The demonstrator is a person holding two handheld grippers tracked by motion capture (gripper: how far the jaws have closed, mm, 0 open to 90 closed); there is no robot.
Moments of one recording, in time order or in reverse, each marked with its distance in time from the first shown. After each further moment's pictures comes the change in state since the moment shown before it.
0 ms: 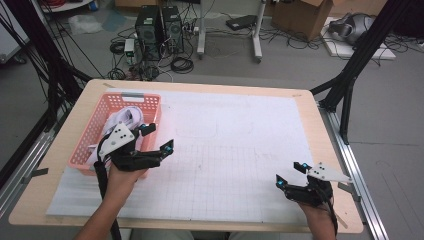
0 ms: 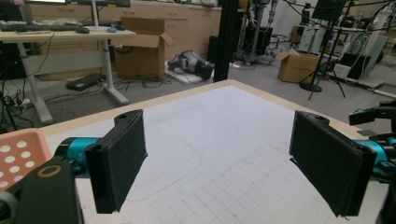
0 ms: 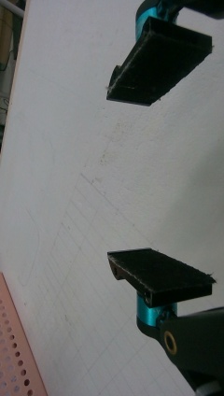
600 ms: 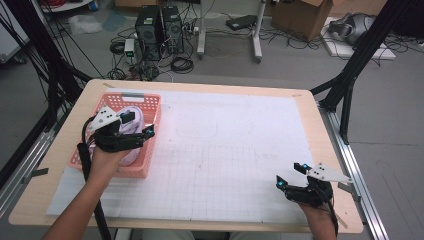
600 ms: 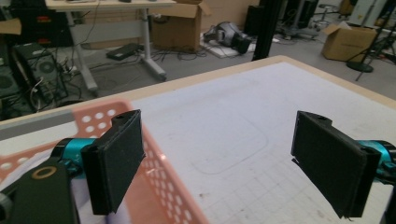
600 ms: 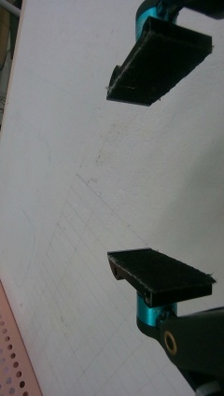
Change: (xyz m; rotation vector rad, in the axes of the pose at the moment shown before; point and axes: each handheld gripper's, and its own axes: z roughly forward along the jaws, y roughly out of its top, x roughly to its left) left arm 0.068 0.005 -0.002 0.132 0.159 -0.021; right arm -0.001 -0.002 0.000 0.010 -0.002 -0.006
